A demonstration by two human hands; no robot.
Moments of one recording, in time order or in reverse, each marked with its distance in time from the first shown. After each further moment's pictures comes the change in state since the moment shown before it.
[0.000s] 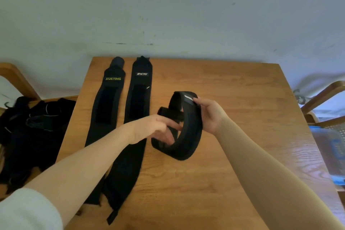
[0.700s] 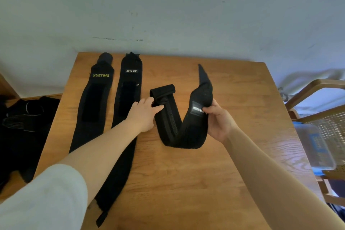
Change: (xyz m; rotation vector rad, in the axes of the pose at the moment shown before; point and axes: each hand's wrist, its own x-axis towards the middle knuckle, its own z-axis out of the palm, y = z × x) left_hand 0.052 -0.020 -0.010 1.283 0.541 -0.081; right_hand -0.023 0.011 -0.042 0.071 -0.125 -0.244
